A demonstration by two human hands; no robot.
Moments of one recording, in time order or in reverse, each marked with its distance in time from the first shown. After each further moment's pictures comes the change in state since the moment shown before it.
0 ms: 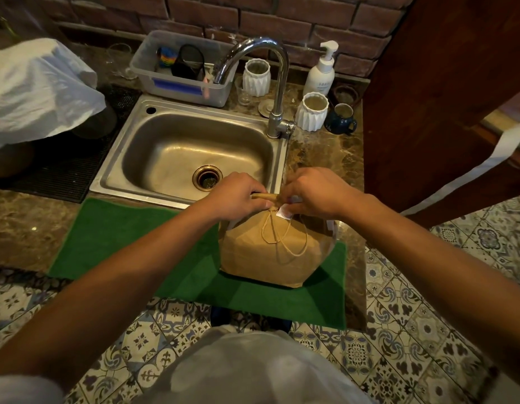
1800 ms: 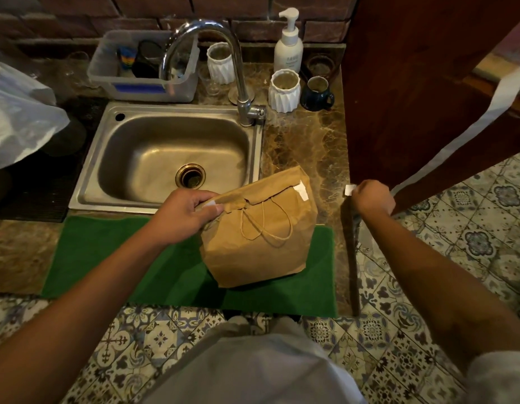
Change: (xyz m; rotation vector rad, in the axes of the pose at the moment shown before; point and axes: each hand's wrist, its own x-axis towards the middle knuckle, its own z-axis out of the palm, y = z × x) left_hand -0.029 -0.011 0.013 -0.301 0.081 -0.064; right_hand -0.101 0.153 0.180 0.443 0.199 1.370
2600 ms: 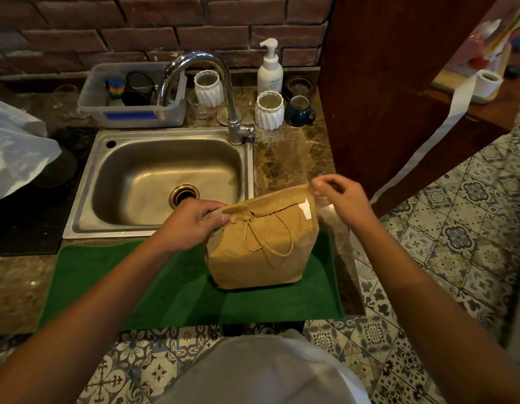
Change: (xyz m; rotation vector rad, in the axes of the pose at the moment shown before) left_hand 0.011 0.000 -0.011 0.035 -0.095 0.094; right_hand -0.100 -0.050 -0.056 0.820 -0.222 -0.397
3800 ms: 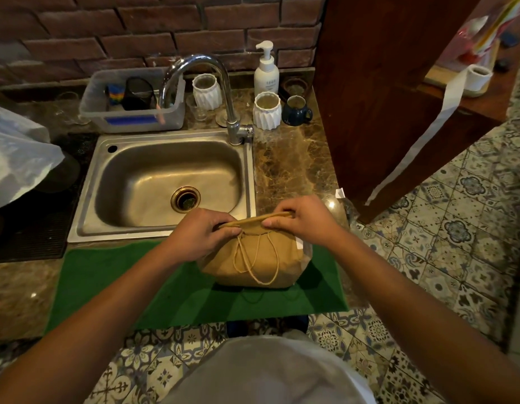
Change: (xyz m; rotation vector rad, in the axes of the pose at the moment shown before) left_hand -0.015 0.001 0.009 0.283 -0.077 0.169; right_hand -0.037 -0.039 0.062 -0.396 -0.301 -0.300
